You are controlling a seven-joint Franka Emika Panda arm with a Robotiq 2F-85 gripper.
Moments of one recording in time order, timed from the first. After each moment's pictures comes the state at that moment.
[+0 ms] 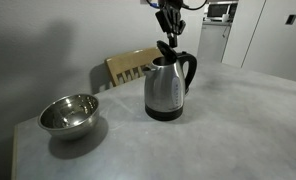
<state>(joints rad) 0.02 0.88 0.09 -0.82 0.29 1.30 0.00</state>
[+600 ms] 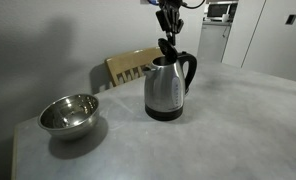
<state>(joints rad) 0.02 0.88 0.09 -0.82 0.25 1.36 -0.07</state>
